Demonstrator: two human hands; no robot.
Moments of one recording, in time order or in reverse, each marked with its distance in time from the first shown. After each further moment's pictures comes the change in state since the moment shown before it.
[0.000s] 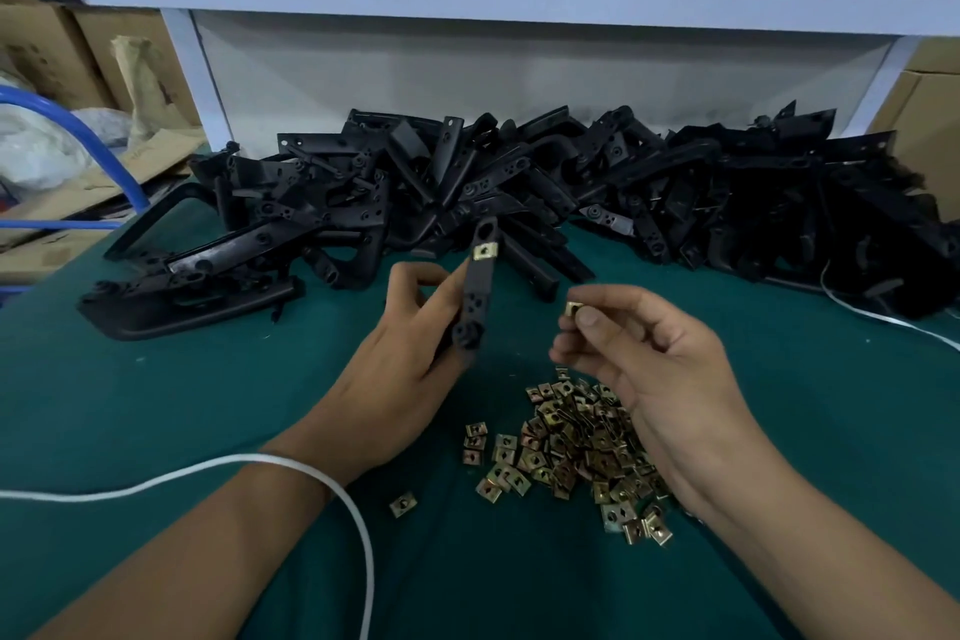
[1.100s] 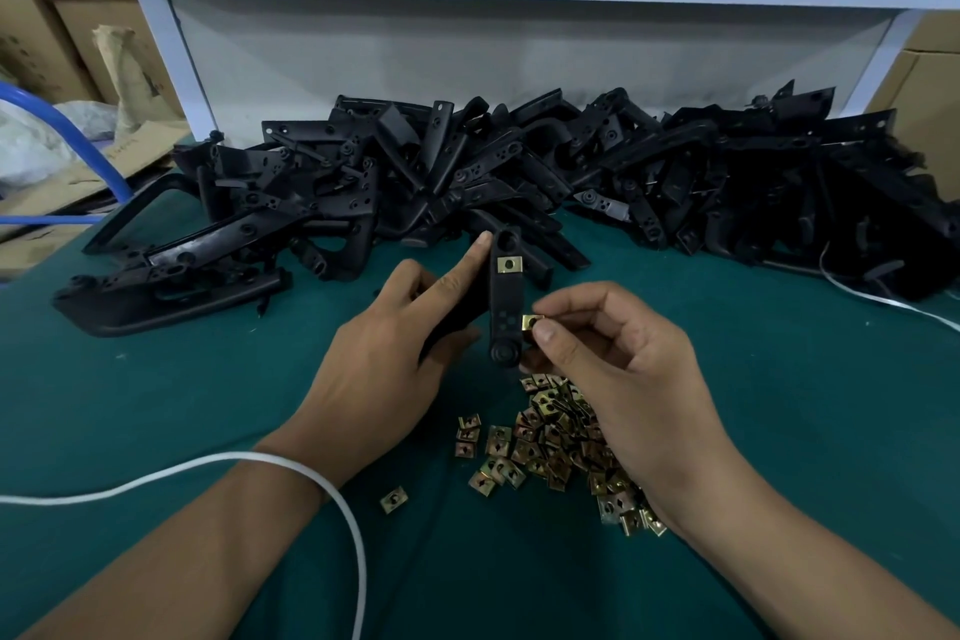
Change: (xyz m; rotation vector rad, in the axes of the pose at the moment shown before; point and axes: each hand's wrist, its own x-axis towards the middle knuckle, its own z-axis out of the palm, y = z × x) left_hand 0.000 0.007 -0.003 0.230 0.054 -0.010; right_hand -0.014 0.000 0.017 -0.229 -0.030 -0.048
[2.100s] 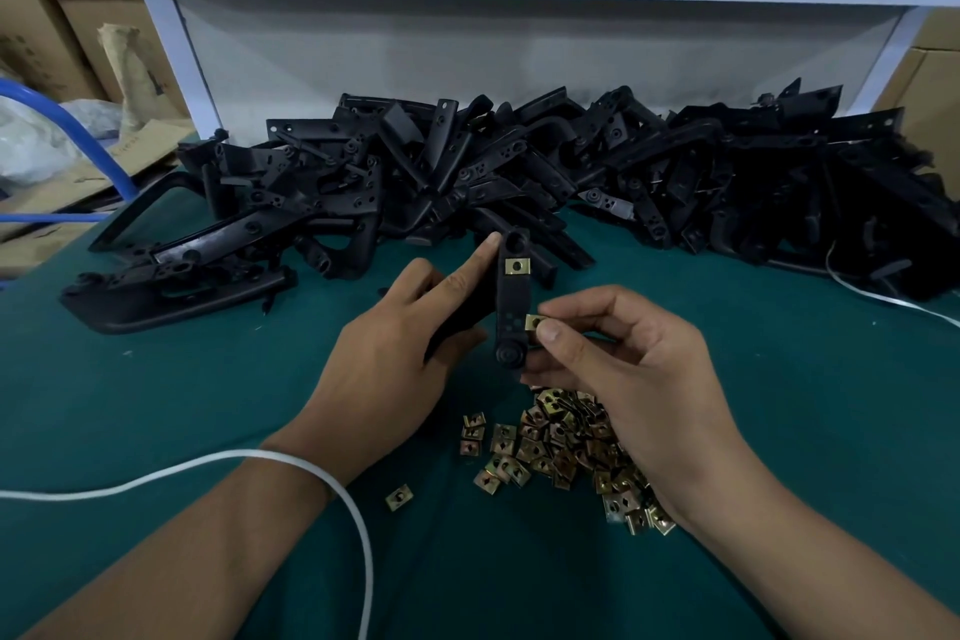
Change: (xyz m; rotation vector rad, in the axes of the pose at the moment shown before) left_hand 0.001 0.002 0.000 -0.009 -0.002 -0.007; right_hand 0.003 0.005 -0.002 0.115 -0.017 0.031
